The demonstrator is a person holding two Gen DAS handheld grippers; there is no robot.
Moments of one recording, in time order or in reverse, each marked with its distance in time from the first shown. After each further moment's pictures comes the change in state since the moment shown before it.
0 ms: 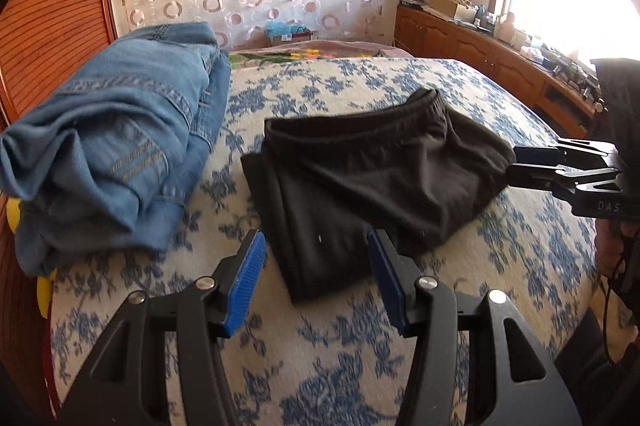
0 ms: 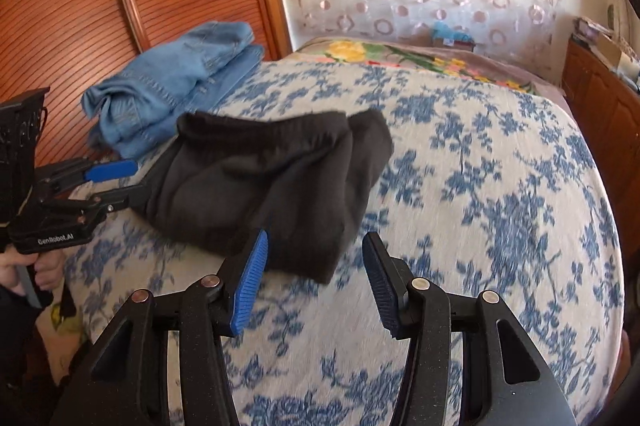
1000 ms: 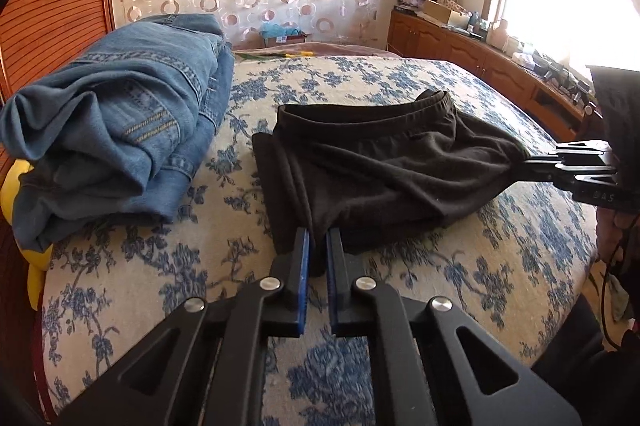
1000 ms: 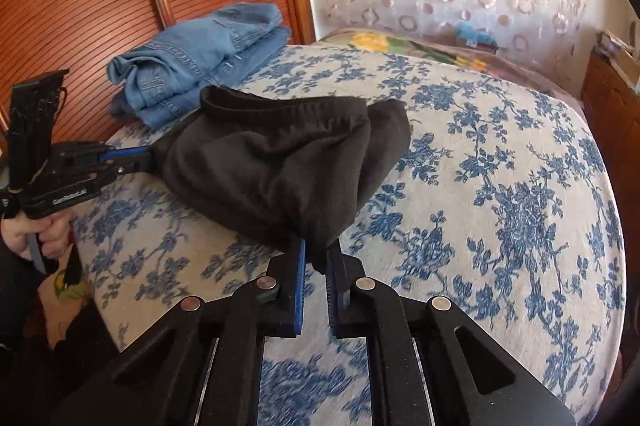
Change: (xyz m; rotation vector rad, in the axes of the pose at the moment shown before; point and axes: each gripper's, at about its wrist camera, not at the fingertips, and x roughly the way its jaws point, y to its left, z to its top) left arm -0.011 0.012 -0.020 -0.020 -0.021 -0.043; right arm -0.011 0.003 -0.017 -0.074 0.026 0.060
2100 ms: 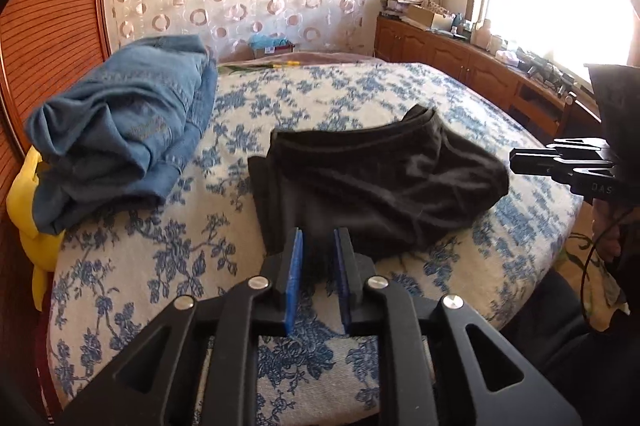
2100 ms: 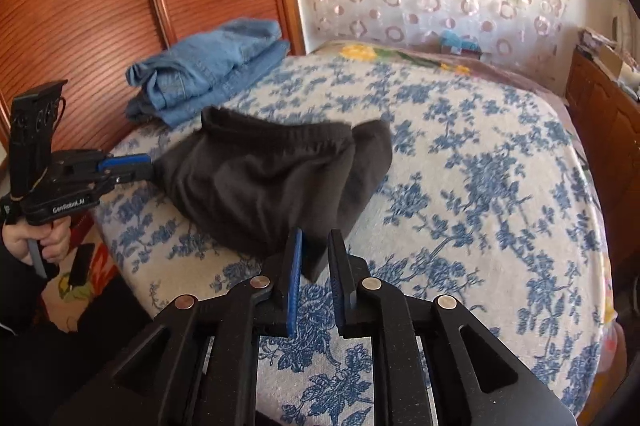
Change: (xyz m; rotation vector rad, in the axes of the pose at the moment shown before) left arm -0.040 -0.031 -0.011 0.039 -0.039 -0.019; right arm -0.050 0.009 -0.031 0.033 -0.063 -0.034
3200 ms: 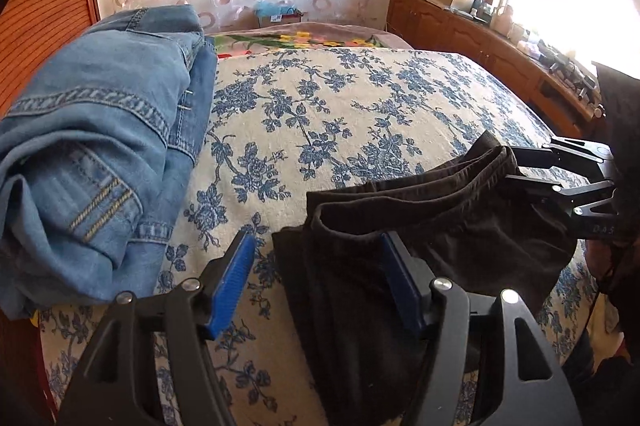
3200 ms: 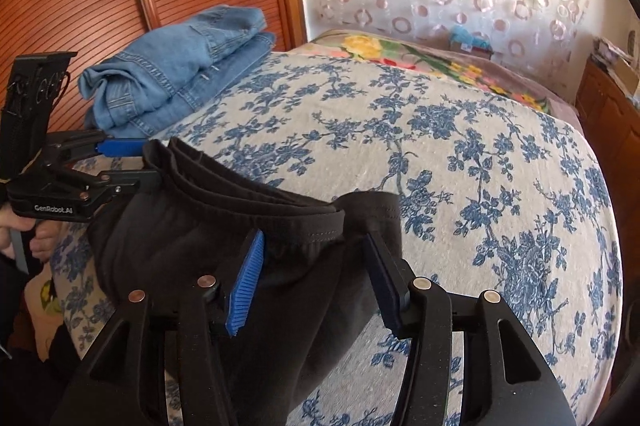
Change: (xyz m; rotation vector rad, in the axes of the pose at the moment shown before) left arm 0.089 0.038 0.060 -0.040 0.137 0.006; right arm 0.088 -0.016 0.062 -0.045 0.069 -0.008
